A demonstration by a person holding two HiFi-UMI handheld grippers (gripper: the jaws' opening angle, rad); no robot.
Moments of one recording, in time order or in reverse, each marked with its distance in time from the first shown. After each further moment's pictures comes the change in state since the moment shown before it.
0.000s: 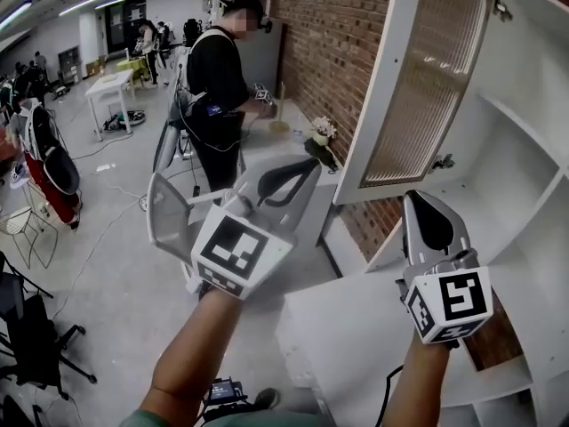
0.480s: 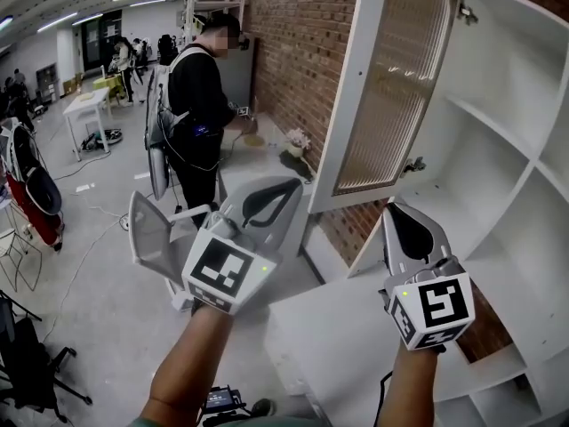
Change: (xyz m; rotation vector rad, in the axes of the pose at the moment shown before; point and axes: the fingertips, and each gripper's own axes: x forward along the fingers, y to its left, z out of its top) left arm -0.003 -0.023 0.012 -0.012 -0.033 -0.038; right arm -0.028 -0.003 0.008 -0.021 0.036 -0.039
